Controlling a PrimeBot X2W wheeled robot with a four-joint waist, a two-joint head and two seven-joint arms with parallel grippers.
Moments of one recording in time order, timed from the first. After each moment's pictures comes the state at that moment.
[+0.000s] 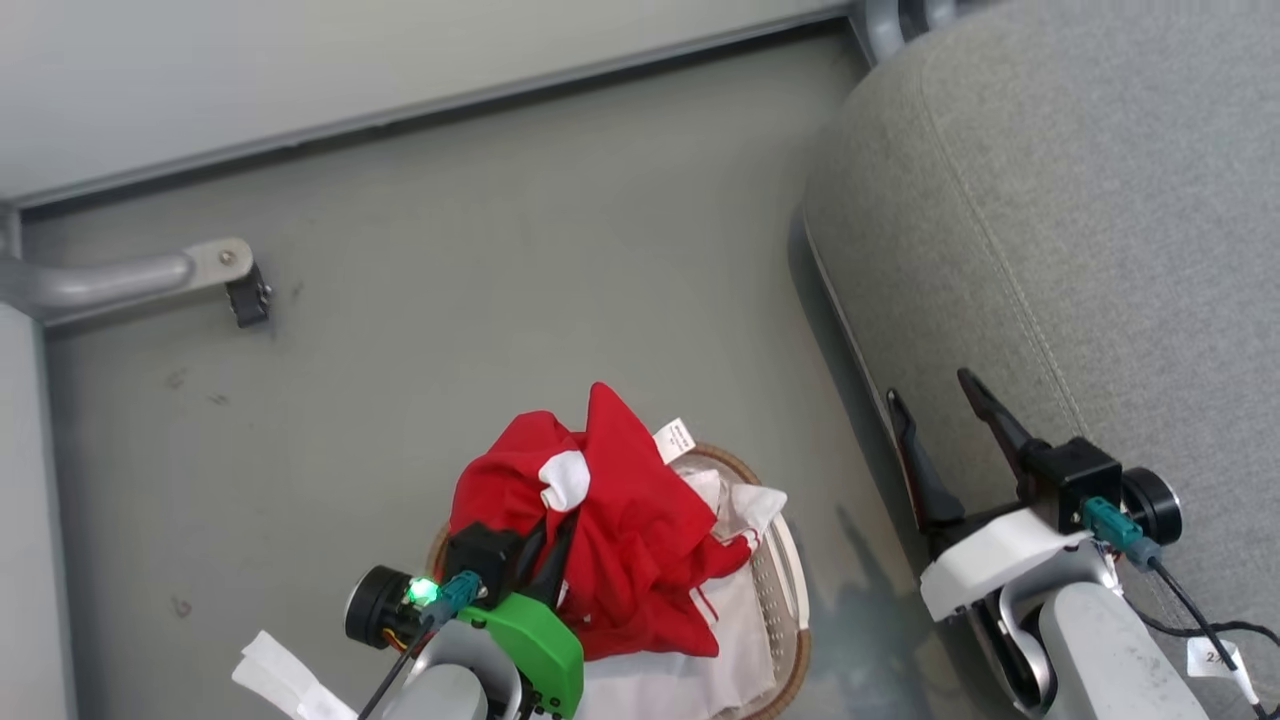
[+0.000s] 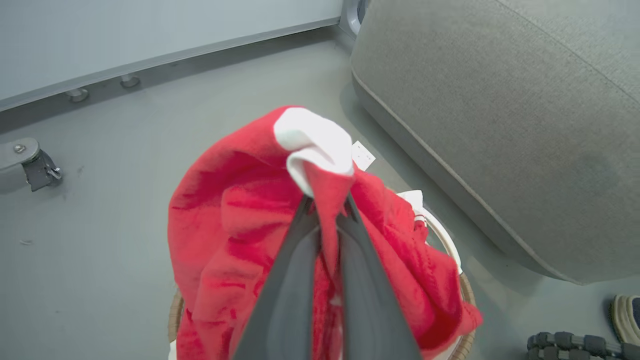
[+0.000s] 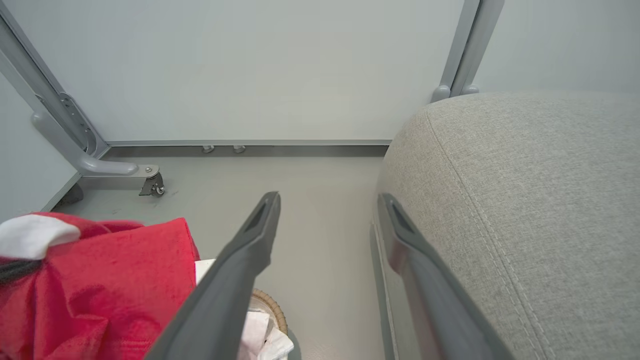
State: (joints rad) left arm -0.32 0.06 -0.55 0.68 -0.31 -0.11 -0.26; right arm -0.24 -0.08 0.12 0.30 0.11 0.13 -0.26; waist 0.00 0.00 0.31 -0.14
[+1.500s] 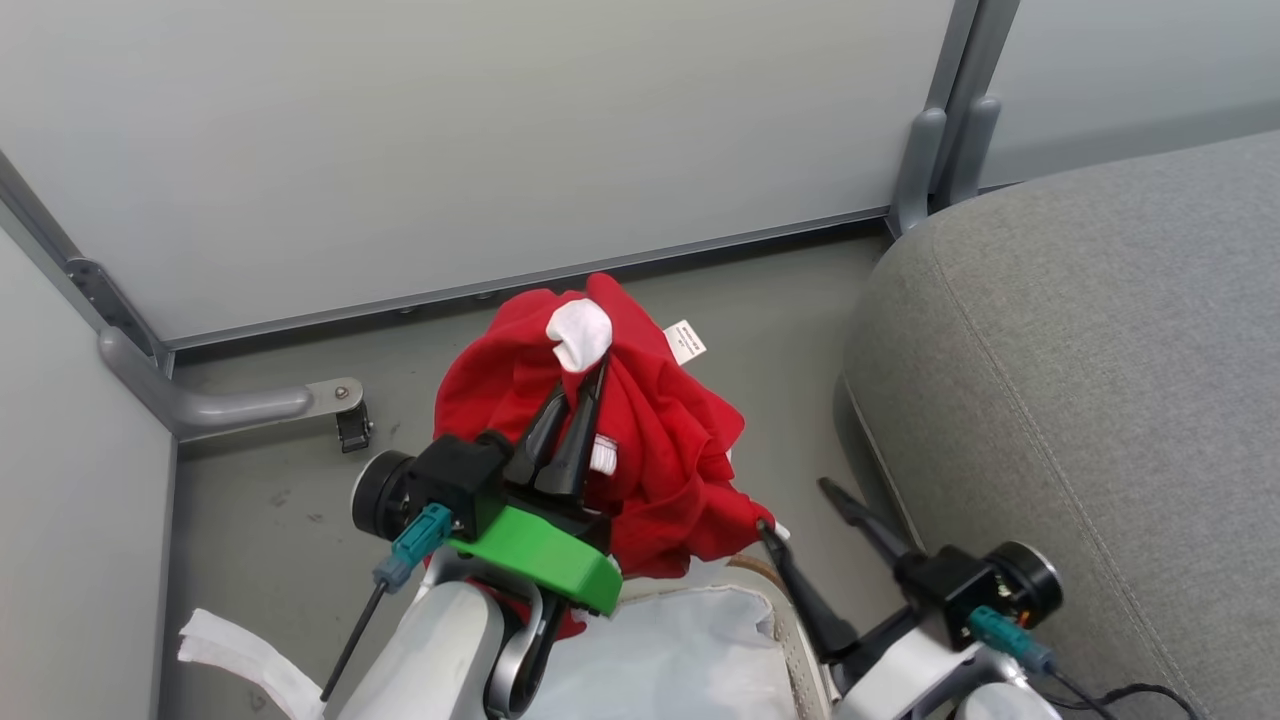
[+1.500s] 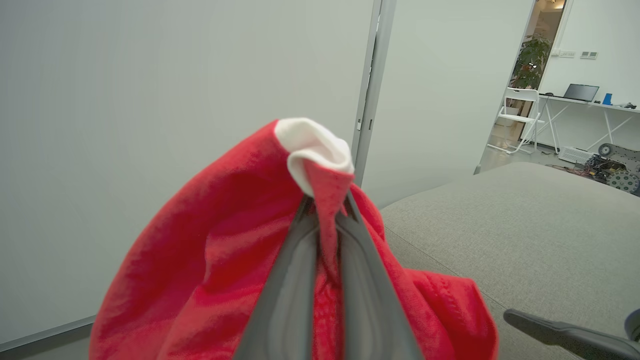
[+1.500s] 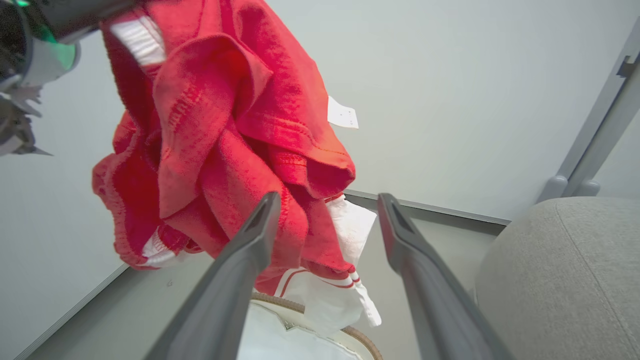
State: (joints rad) left arm -0.32 0.05 -0.50 0.26 -0.37 -0.08 -0.26; right arm -0.11 -0.11 0.38 0.21 0.15 0.13 -0.26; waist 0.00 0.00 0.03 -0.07
